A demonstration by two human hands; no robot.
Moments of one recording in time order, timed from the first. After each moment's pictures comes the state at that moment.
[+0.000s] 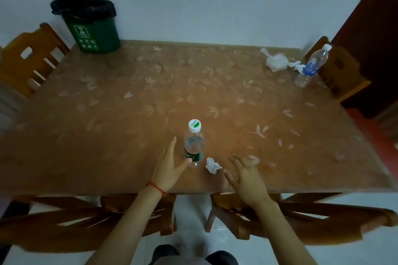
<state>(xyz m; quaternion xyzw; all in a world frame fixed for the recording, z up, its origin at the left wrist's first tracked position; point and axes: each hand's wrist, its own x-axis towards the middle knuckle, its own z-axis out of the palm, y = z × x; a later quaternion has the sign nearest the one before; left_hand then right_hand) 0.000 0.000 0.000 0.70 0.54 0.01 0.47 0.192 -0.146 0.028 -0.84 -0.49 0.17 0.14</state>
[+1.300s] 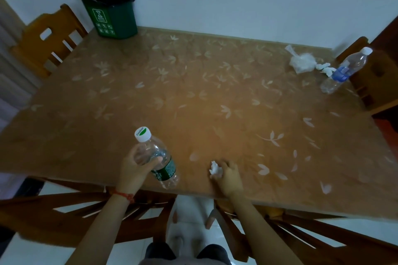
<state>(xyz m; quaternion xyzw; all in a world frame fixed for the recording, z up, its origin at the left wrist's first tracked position) -0.022 0.026 0.043 0.55 0.57 0.27 0.55 0.200 -0.075 -0.058 -0.84 -0.42 0.30 0.17</state>
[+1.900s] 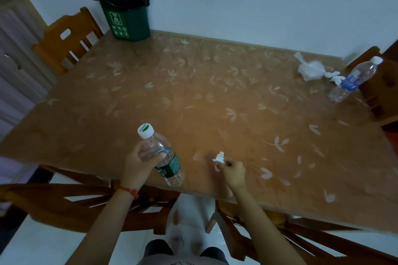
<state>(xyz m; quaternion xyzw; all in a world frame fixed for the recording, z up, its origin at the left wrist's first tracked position) -0.027 0.017 0.039 0.54 0.56 0.32 0.54 0.203 -0.067 -0.038 -0.80 -0.28 0.33 0.41</state>
